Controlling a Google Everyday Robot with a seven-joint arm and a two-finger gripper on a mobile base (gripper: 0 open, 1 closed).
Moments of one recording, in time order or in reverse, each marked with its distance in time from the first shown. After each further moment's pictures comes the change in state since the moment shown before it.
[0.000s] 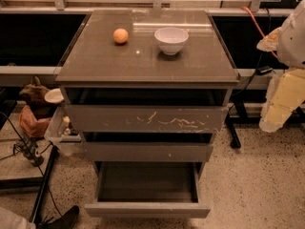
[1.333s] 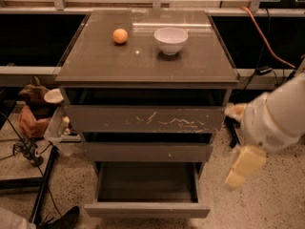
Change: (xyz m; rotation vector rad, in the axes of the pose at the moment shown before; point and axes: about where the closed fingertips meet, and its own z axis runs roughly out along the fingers) arm -0.002 0.078 0.123 -0.140 -0.208 0.075
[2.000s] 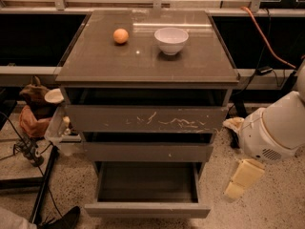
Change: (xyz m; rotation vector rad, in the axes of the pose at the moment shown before) arm 0.016 0.019 0.026 -0.042 0.014 0.010
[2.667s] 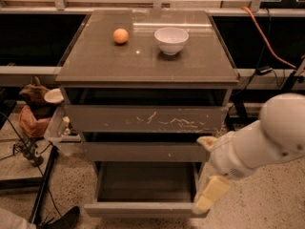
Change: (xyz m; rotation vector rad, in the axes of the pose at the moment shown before) arm -0.012 0.017 0.079 -0.074 -0.123 -0.018
